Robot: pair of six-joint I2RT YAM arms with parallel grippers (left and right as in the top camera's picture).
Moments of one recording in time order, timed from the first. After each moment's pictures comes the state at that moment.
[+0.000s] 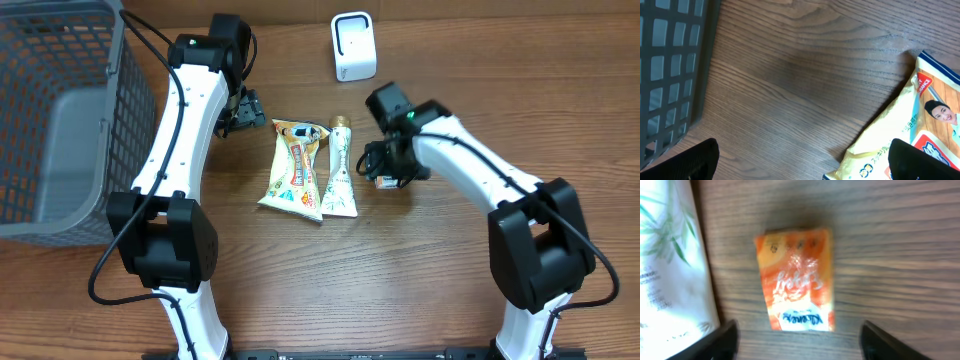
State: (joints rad) left arm -0.13 2.05 1.95 -1.37 -0.29 -0.50; right arm 0.45 1.99 1.53 -0.96 0.00 0.46
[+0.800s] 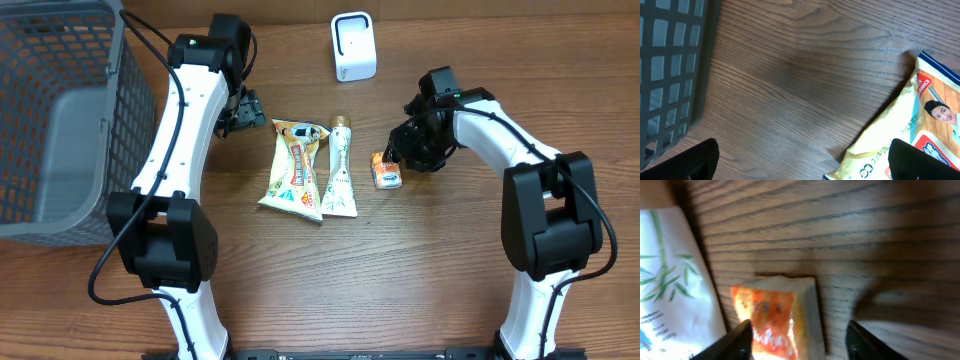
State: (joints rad) left arm -0.13 2.05 1.95 -1.37 -0.29 -0.50; right arm 0.24 2.11 1.50 -0.82 -0.41 0.33
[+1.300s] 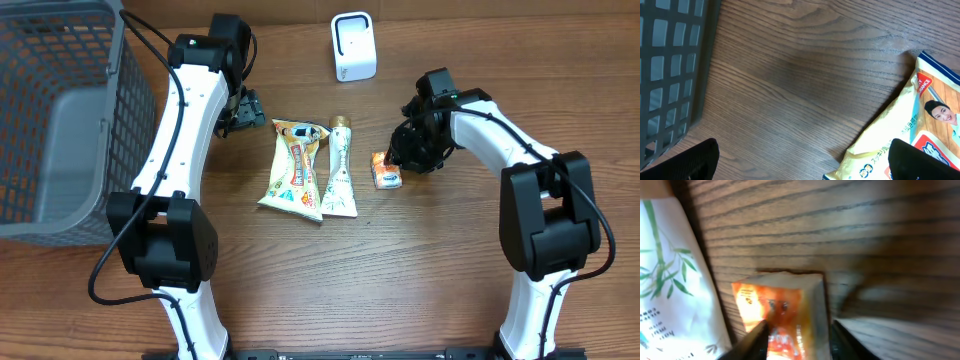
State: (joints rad) left arm -0.13 2.05 1.95 -1.37 -0.29 -0.50; right arm 0.26 2.11 1.50 -0.82 -0.41 0.33
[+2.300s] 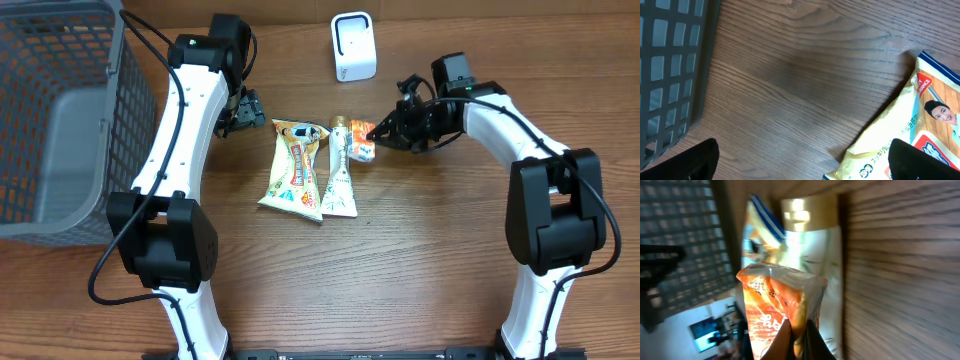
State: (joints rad) left arm -0.13 2.05 1.95 -1.37 -0.29 -0.50; right arm 0.18 2.13 1.54 -0.65 -0.94 0.41
